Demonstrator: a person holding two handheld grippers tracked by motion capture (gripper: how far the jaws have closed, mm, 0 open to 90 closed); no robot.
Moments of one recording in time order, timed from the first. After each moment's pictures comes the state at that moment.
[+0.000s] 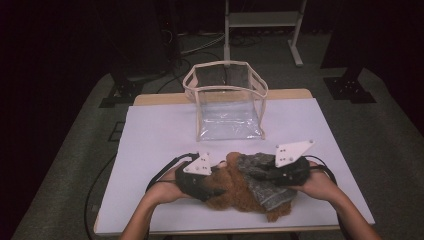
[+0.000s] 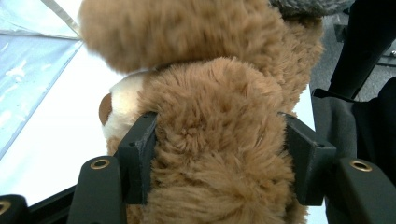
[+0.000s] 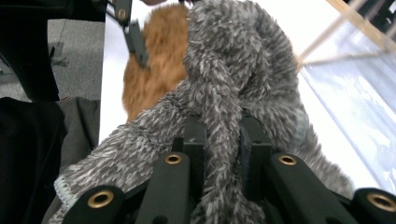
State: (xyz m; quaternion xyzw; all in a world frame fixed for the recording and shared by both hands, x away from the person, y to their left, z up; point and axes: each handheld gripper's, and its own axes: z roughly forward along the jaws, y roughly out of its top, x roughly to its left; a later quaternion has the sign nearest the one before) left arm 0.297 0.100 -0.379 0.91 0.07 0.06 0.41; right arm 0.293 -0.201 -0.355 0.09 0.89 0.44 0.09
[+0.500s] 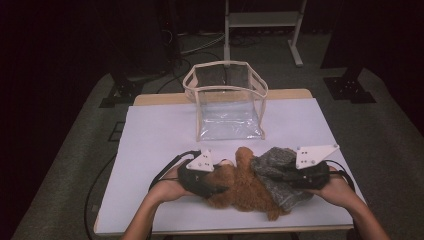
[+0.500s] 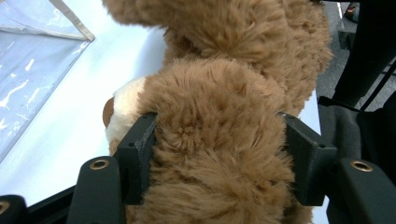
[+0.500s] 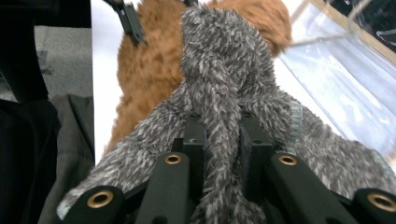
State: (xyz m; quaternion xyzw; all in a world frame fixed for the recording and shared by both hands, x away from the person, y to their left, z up) left arm 0.303 0.094 -0.378 0.90 0.08 0.06 0.42; right arm 0.284 -0.235 -0.357 0.12 0.88 0.45 0.10
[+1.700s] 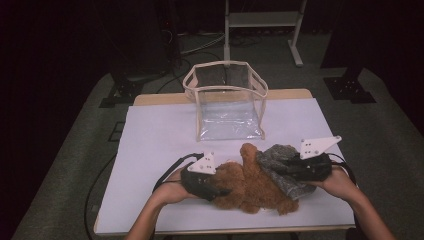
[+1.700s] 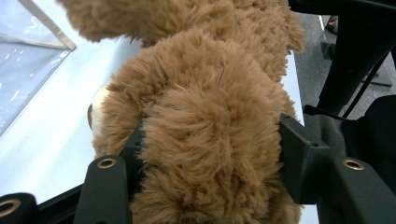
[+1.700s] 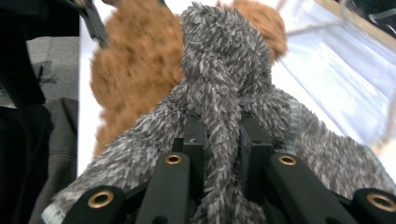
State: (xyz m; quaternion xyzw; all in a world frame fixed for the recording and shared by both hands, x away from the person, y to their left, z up) left arm 0.299 0.085 -0.386 0.90 0.07 0.04 0.44; right arm 0.308 -0.253 -0.367 0.14 0.87 0.46 0.08
